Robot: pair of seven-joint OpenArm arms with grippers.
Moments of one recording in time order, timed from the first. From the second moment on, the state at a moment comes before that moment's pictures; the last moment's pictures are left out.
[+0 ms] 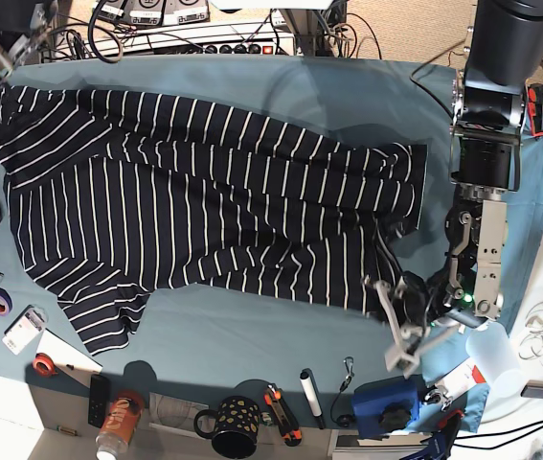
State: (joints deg) left arm -30.7 -13.2 8.4 74.7 -20.0 -21.8 60.1; right arm 12.8 38.5 46.0 56.8 37.3 39.6 -56.3
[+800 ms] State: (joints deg) left arm -30.7 -14.8 8.4 74.7 -21.3 -17.3 58.1; right arm 19.2 33.2 25.1 56.7 18.7 31.1 -43.8
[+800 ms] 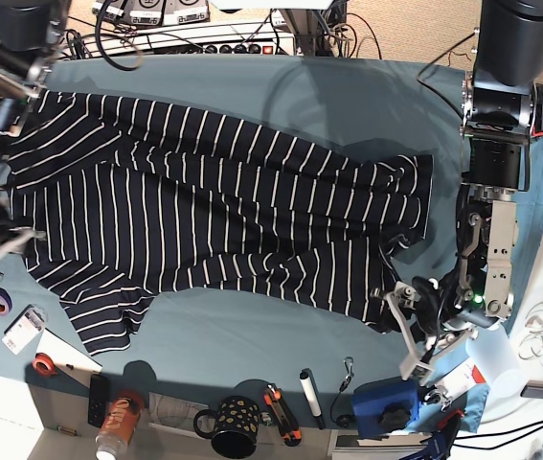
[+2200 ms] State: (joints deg) left arm -32.6 -15.0 8.3 55.1 -24.8 -27.6 55.4; right arm 19.2 32.4 25.1 56.7 16.7 31.2 -47.6
